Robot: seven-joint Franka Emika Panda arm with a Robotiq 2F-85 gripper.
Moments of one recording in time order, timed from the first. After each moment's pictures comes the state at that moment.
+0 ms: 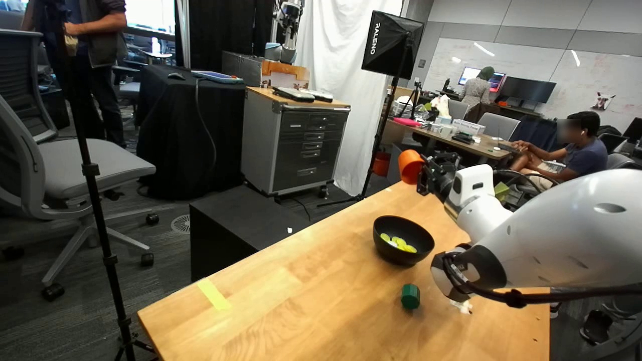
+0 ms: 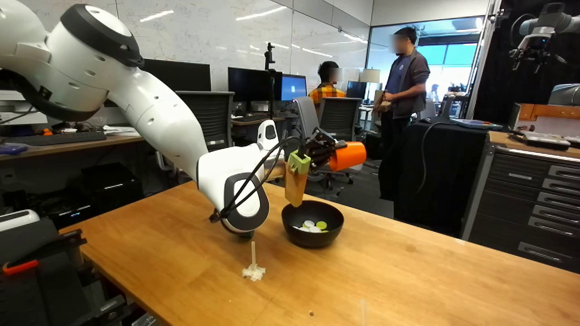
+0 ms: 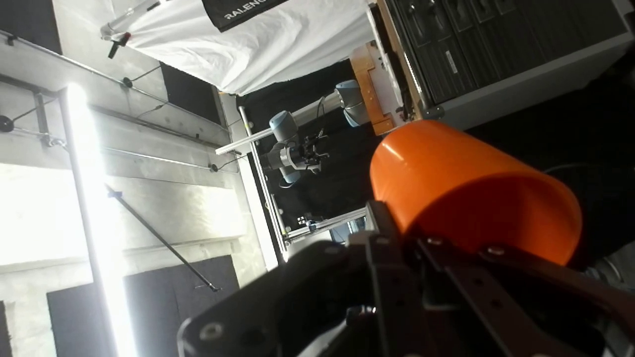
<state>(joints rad) 0.74 1.49 -0.87 -1.89 0.85 4.22 -0.53</state>
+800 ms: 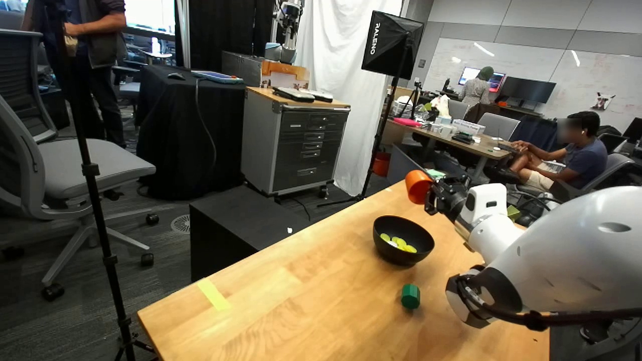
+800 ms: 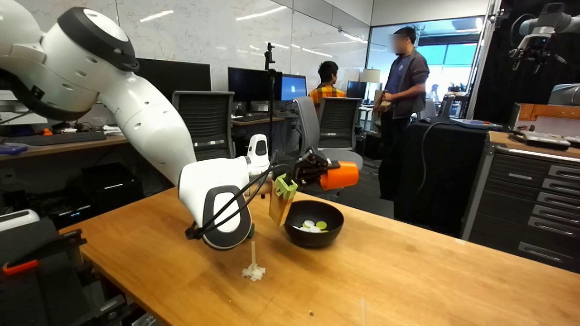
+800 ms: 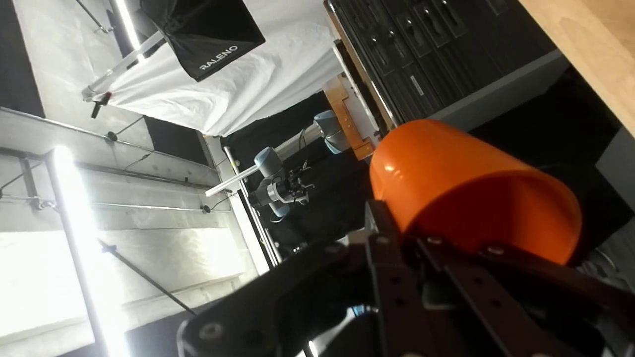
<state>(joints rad) 0.78 1.48 -0.81 -2.00 0.85 4.22 -0.37</state>
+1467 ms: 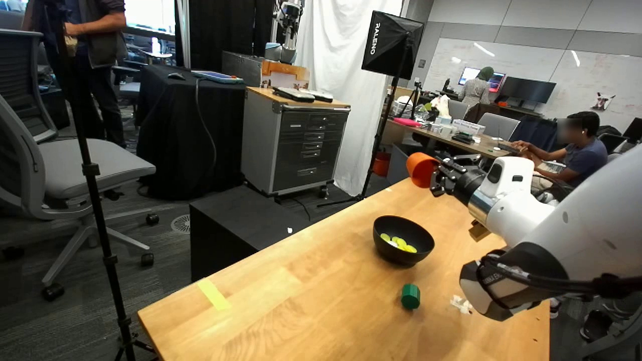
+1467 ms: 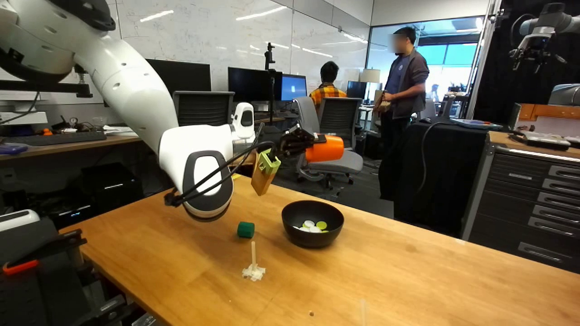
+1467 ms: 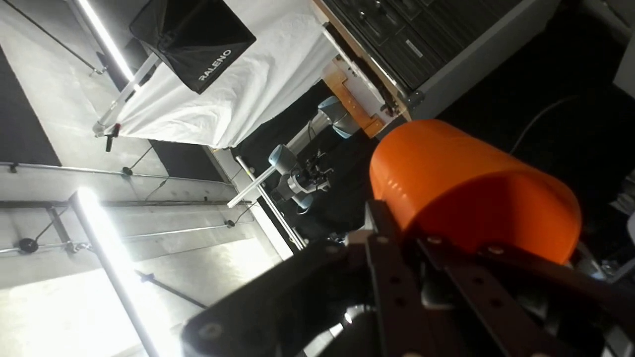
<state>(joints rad) 0.89 1.27 -0.85 -2.20 0.76 4.21 -0.18</state>
